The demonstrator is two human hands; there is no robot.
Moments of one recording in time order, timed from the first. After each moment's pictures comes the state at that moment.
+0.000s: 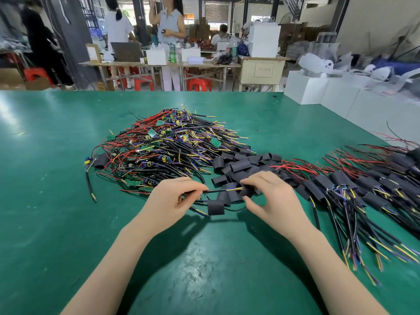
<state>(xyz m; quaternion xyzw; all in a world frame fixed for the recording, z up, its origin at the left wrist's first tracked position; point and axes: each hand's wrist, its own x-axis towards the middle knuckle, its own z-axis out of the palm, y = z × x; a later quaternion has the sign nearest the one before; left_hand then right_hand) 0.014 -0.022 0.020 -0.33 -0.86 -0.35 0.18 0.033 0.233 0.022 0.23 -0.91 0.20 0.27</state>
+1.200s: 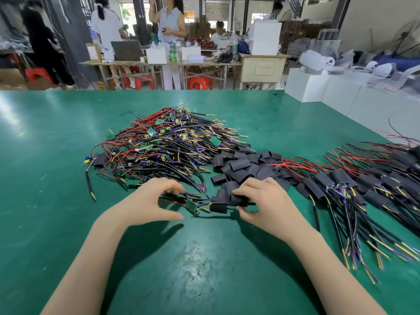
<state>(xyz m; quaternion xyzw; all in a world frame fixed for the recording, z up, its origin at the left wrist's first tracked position) 0.005 -0.065 0.029 -0.26 -0.93 -0.25 -0.01 0.035 0.224 0.024 0.26 -0.94 0.12 0.20</state>
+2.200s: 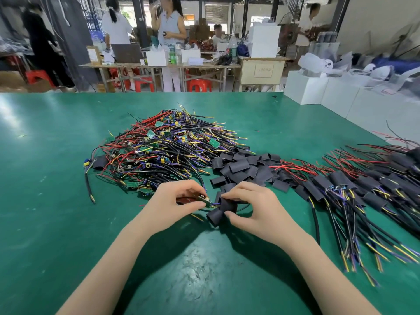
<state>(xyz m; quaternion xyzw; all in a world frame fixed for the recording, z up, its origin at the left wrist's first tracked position) 0.013 -0.020 0.015 -0.26 -0.83 -0.49 0.03 0.042 0.215 0.023 0.28 -0.90 0.29 0.15</state>
